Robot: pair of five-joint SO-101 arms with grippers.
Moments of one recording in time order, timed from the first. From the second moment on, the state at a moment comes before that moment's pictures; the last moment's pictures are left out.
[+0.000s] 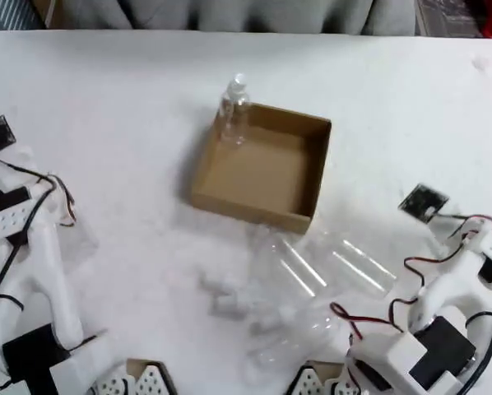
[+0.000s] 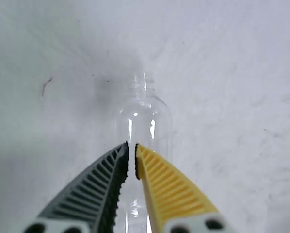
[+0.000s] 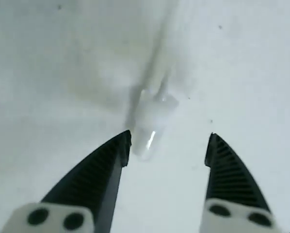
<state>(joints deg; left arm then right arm) -31.5 -14.5 41.6 46.1 11.4 44.5 -7.4 36.7 47.5 91.6</state>
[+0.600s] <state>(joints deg) -31.5 -14.5 41.6 46.1 11.4 52.0 -7.0 18.9 76.8 46.5</state>
